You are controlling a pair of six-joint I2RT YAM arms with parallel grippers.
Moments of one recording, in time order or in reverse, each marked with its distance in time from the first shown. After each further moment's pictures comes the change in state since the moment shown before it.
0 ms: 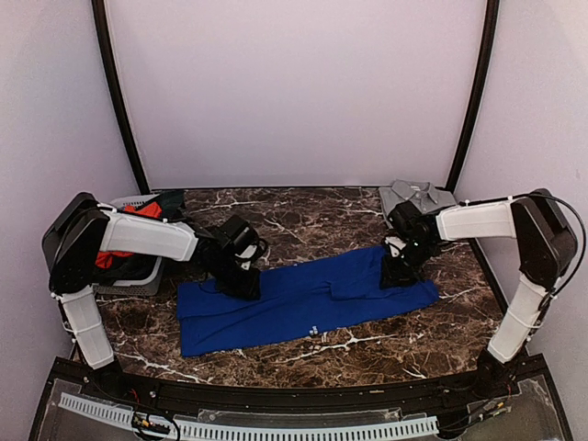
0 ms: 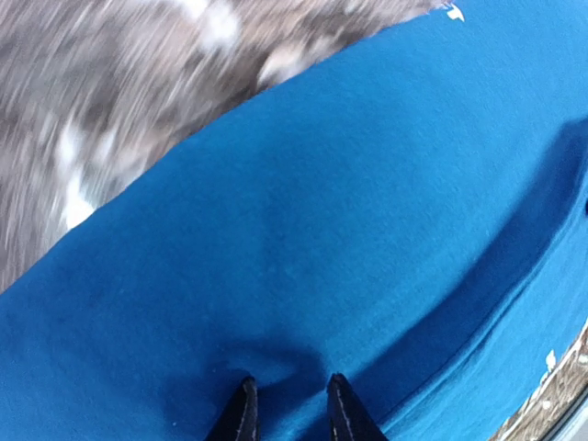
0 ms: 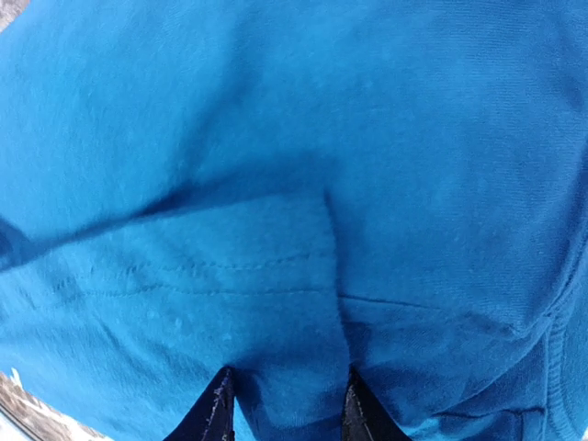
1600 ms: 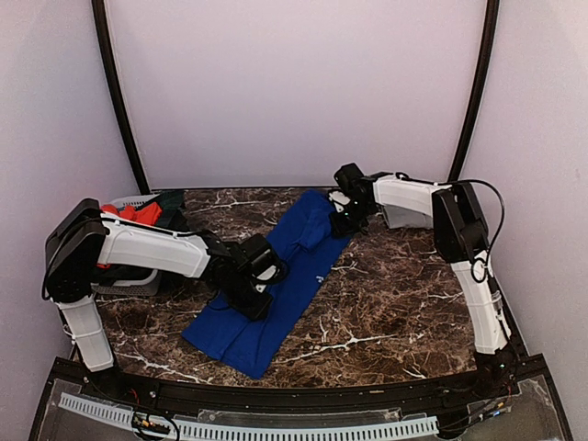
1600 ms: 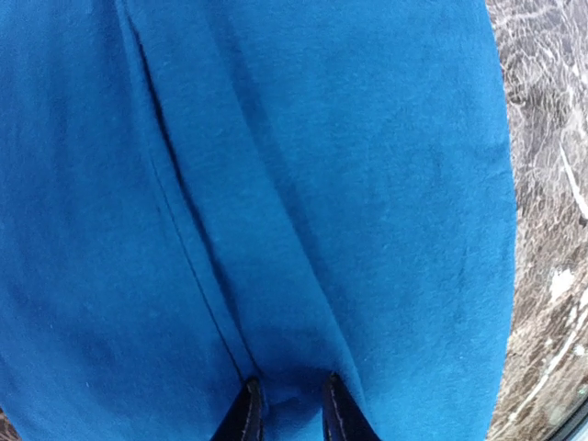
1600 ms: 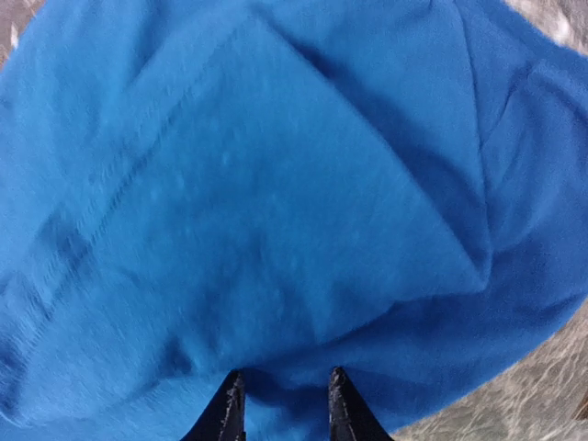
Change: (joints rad) left arm -0.182 -0.056 -0.043 -0.070 -0.088 0.128; right arm 0.068 0.693 1.004 -0.102 0.082 -0.238
